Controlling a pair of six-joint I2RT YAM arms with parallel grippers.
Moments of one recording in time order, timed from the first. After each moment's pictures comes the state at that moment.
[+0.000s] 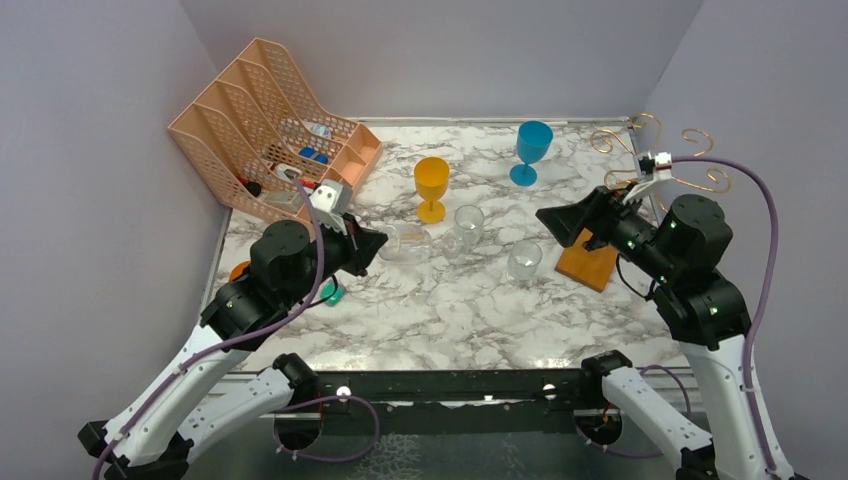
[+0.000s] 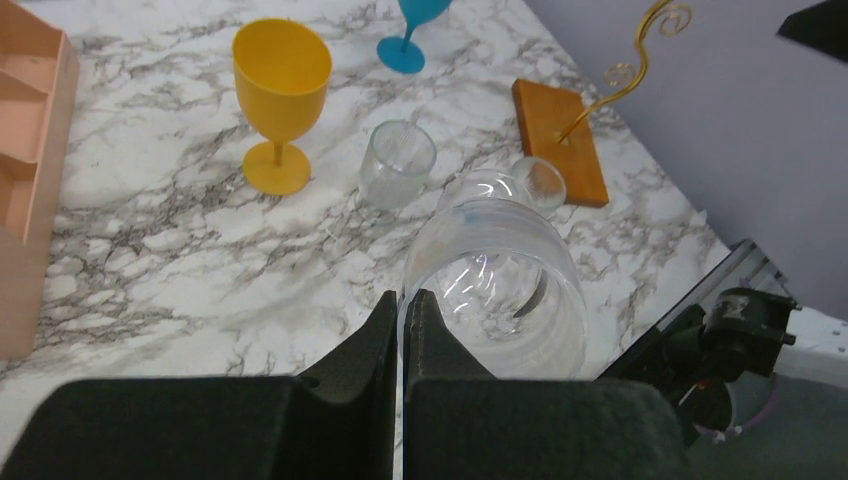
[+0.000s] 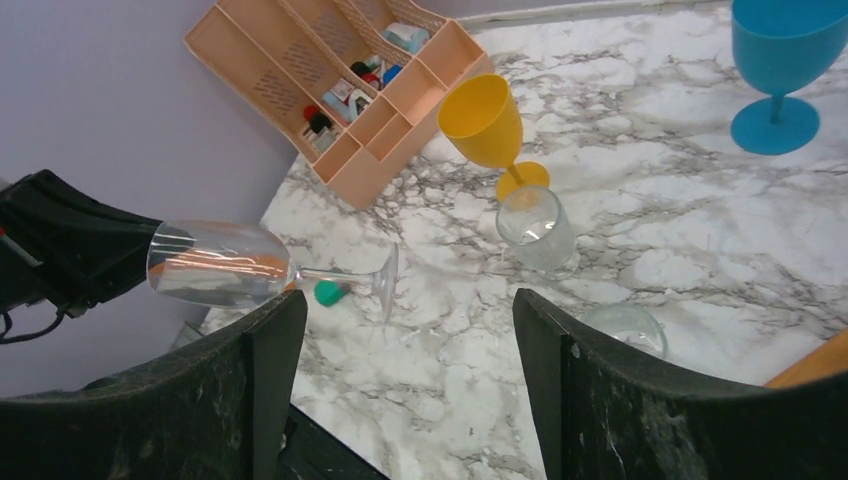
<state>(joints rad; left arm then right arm) -0.75 0.72 0.99 -0.51 -0.04 -0.35 0.28 0.72 1.17 -0.61 -0.32 0.43</state>
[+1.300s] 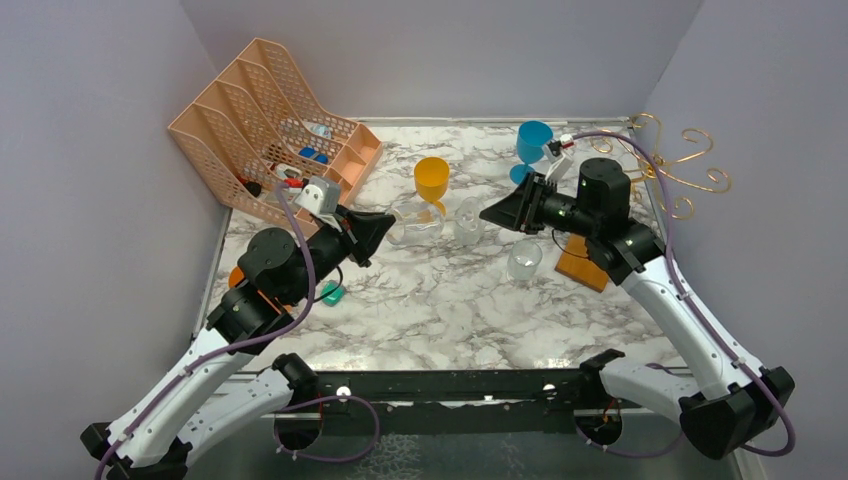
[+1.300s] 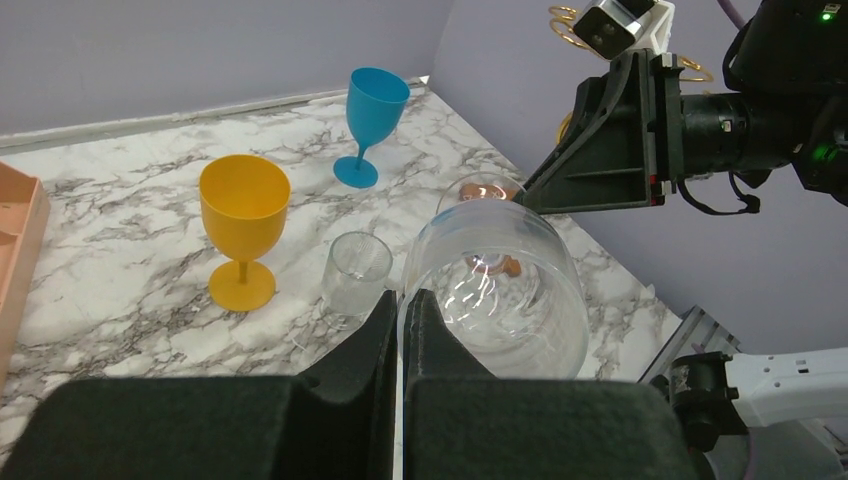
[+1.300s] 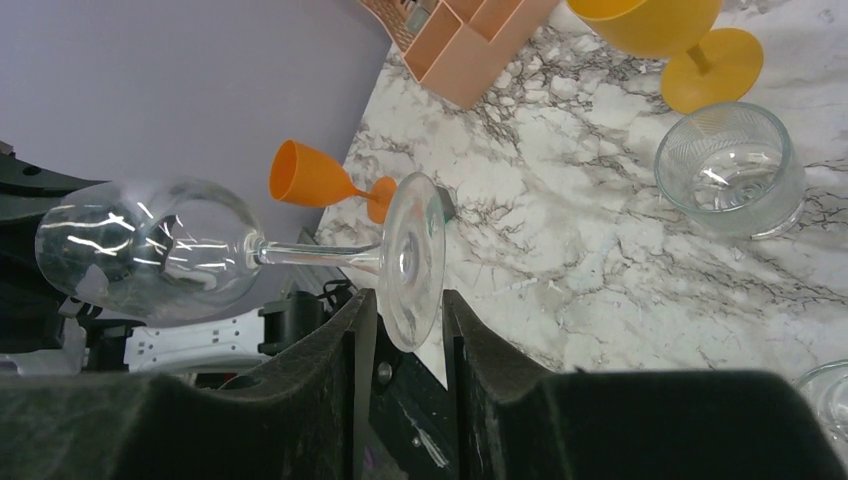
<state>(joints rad) -0.75 0.67 0.91 -0.18 -0.01 -0.34 0.43 1.05 1.06 -0.32 -0.53 0.66</state>
